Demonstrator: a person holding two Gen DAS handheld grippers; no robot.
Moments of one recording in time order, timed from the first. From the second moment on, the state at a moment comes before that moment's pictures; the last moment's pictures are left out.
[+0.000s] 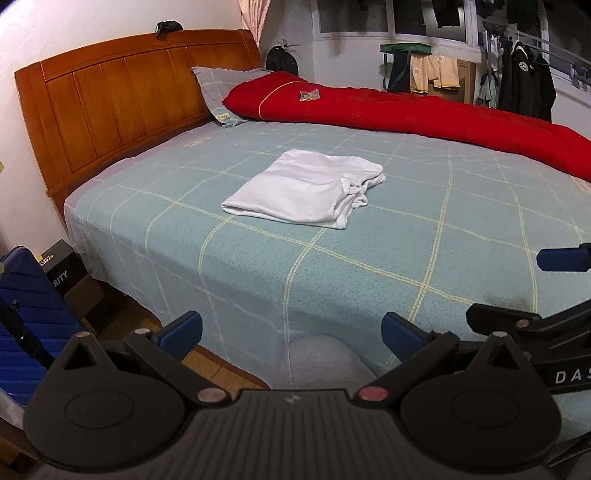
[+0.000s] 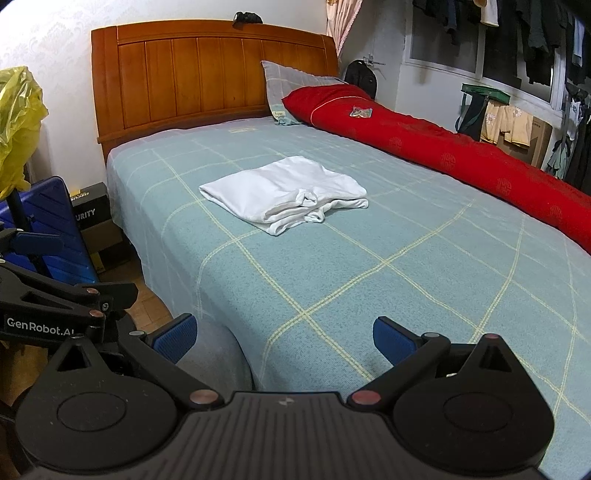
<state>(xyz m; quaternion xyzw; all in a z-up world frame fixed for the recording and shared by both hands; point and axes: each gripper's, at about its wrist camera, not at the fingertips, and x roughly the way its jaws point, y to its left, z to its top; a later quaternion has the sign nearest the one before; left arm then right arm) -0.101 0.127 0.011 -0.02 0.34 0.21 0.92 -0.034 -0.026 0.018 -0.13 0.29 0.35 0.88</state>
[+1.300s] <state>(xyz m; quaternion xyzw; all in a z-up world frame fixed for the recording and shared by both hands) -0.099 0.127 0.010 -0.02 0.34 0.21 0.91 -0.035 -0.027 0.017 -0.13 0.29 0.36 0.88</state>
